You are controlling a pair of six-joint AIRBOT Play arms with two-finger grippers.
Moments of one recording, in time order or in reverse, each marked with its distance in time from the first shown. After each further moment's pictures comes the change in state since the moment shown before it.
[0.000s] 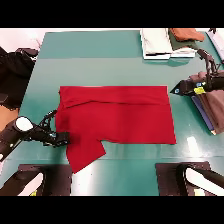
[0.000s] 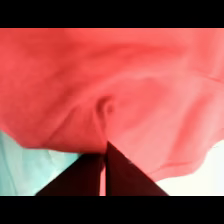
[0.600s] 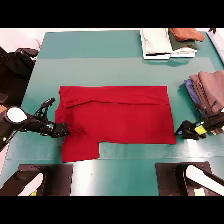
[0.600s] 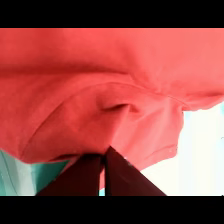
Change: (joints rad) left arm -0.014 0.004 0.148 0.000 -0.029 0.017; right arm -0.285 0.003 -0.534 -0.130 0.093 -0.005
